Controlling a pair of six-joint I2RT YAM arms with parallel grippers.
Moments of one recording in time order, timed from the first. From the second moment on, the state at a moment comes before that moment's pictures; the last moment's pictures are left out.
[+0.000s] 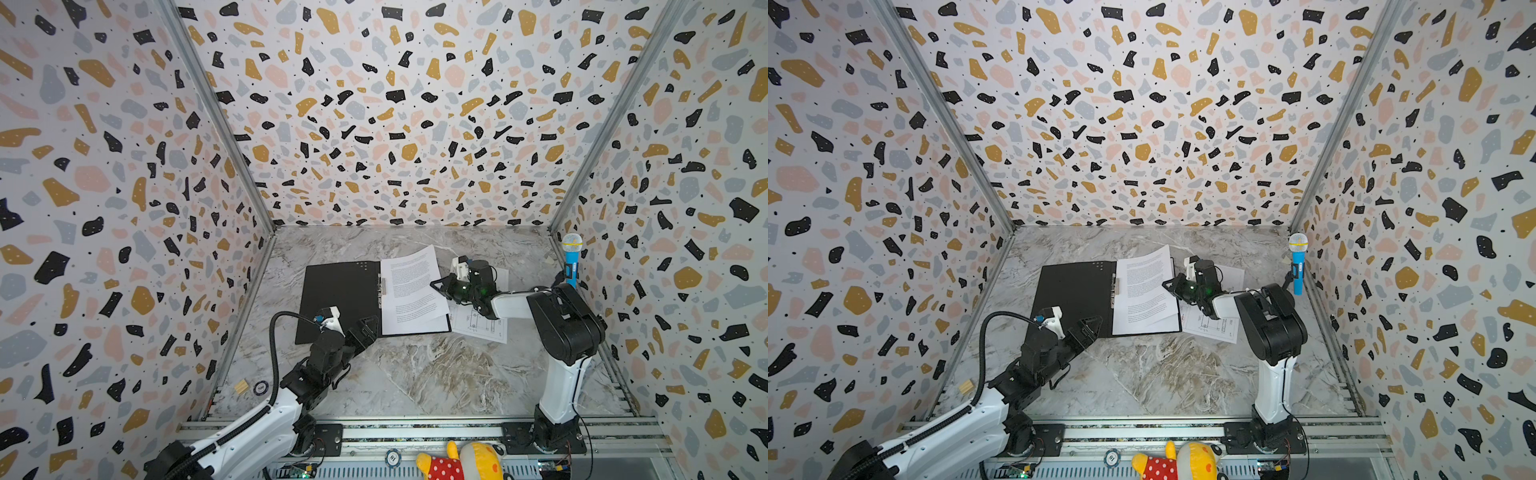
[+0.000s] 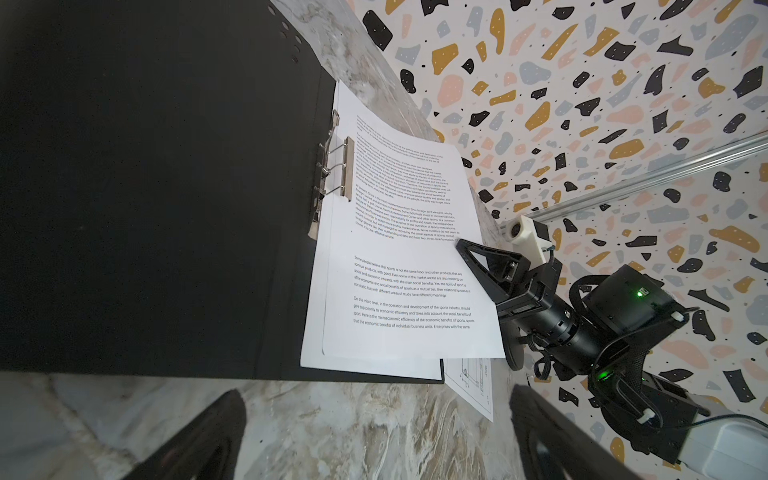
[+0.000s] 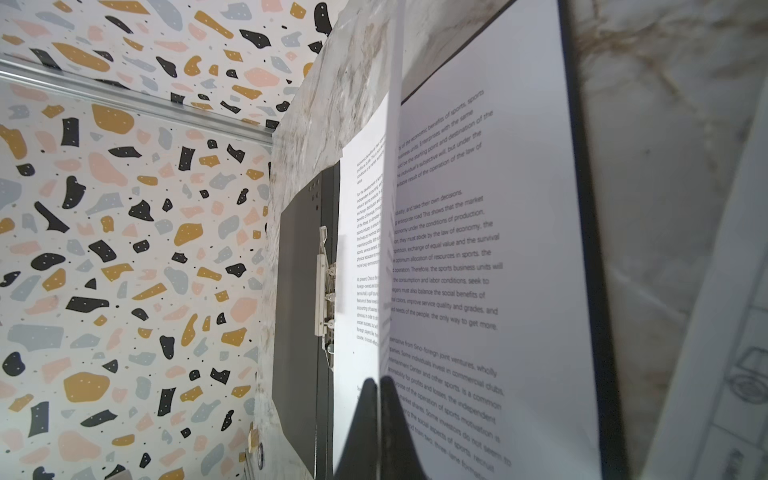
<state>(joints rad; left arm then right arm) -0.58 0.79 0.19 0.21 -0.09 -1.04 0.40 1.94 0.95 0.50 -0.54 0.93</state>
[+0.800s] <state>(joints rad) -0.58 0.79 0.19 0.21 -0.09 -1.05 0.42 1.94 0.91 0.54 -0.52 0.98</state>
